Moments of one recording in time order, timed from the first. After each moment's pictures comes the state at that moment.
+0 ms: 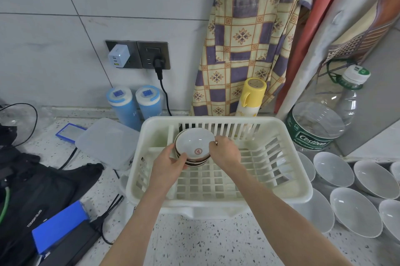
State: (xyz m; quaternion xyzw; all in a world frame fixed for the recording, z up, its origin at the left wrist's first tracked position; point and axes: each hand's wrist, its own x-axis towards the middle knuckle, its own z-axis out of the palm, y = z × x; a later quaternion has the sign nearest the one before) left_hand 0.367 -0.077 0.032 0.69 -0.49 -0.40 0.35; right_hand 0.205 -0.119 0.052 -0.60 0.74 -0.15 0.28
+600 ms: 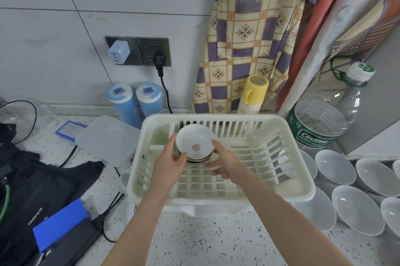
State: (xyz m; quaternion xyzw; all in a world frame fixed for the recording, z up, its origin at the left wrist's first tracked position) left_hand 0.371 -0.078 0.021 0.69 -0.52 -0.37 0.35; right_hand 0.193 -0.110 0.023 -0.31 0.68 -0.22 0.63
